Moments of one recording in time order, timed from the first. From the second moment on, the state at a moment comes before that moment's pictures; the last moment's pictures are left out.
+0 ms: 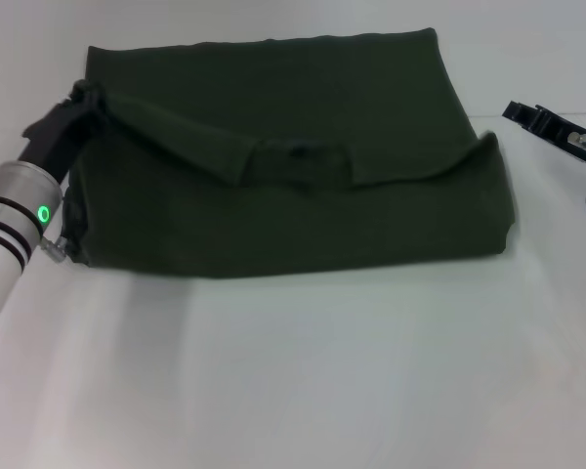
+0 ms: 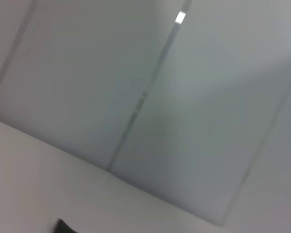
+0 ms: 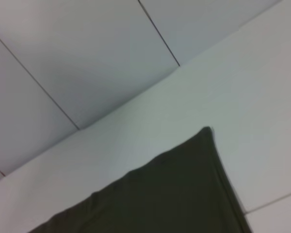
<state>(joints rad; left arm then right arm) -0.79 -2.17 -0.03 0.15 1.43 0.87 -0.82 0.72 2.09 -0.44 -0.42 -1.77 -0.69 1.73</state>
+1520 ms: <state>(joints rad) -0.48 -2.13 0.47 0.67 2.05 1.12 -1.44 0.40 1.97 -0.57 -0.50 -1.70 -1.19 1.77</state>
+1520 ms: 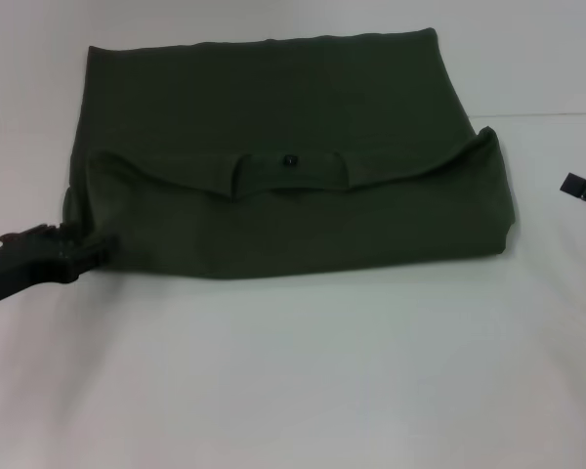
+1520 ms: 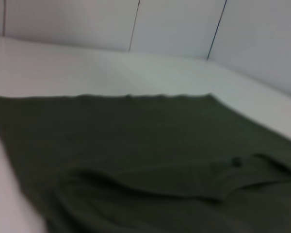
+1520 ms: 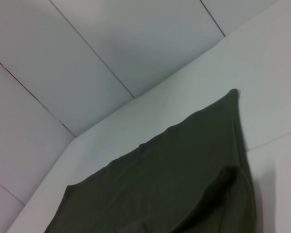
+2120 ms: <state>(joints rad) -0.48 -2.16 0.51 0.64 2.06 1.00 -1.32 0.39 1.98 -0.58 -0.49 -1.73 -1.20 1.77</state>
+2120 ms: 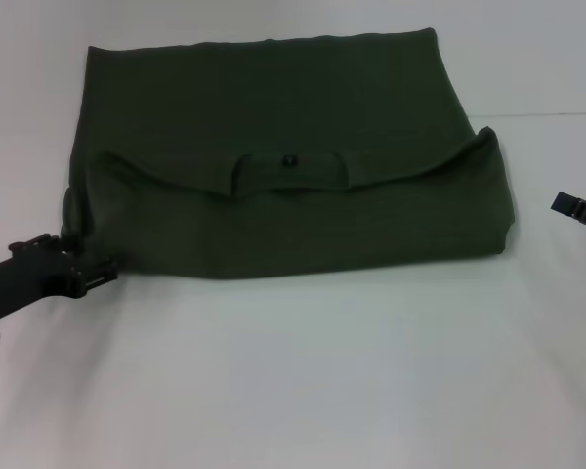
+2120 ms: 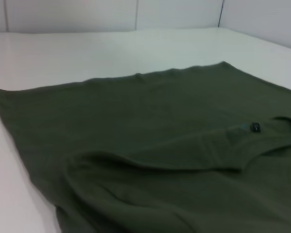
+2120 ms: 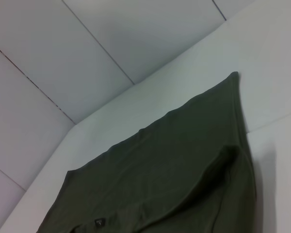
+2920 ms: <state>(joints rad) -0.50 -2.16 0.55 0.63 2.04 0.97 -1.30 0.38 1.99 -0.58 -0.50 -1.74 -1.20 1.77</state>
